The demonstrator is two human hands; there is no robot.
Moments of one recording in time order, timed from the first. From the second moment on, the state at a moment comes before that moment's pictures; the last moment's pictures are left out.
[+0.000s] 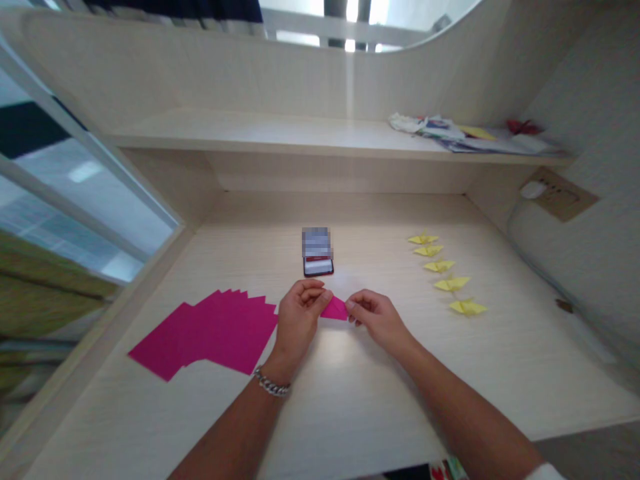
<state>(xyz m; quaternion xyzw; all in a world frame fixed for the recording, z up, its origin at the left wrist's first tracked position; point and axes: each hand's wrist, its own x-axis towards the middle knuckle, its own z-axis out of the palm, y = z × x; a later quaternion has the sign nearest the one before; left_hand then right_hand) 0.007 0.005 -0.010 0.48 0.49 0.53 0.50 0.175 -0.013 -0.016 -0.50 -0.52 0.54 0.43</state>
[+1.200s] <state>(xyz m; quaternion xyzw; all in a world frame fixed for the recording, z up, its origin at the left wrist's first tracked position) 0.021 -0.004 -0.017 0.51 0.47 0.43 0.58 0.170 -0.017 -0.016 -0.51 -0.46 0.56 0.46</state>
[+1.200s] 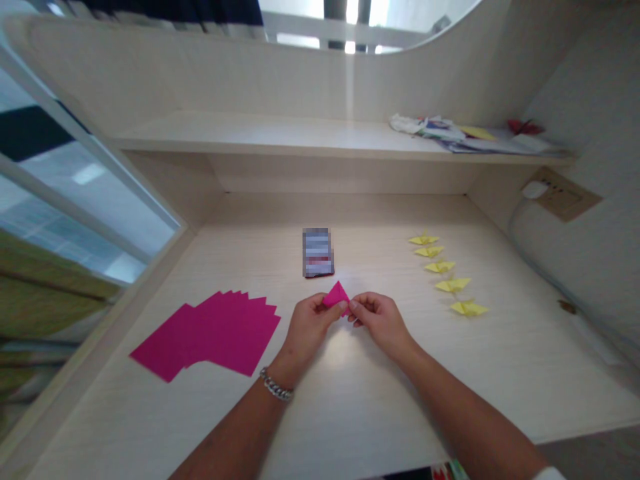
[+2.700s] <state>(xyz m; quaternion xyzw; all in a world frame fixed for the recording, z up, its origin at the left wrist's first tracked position) 0.015 -0.010 -0.007 0.57 0.42 0.45 0.54 0.188 -0.015 -0.002 -0.47 -0.36 0.64 0.49</state>
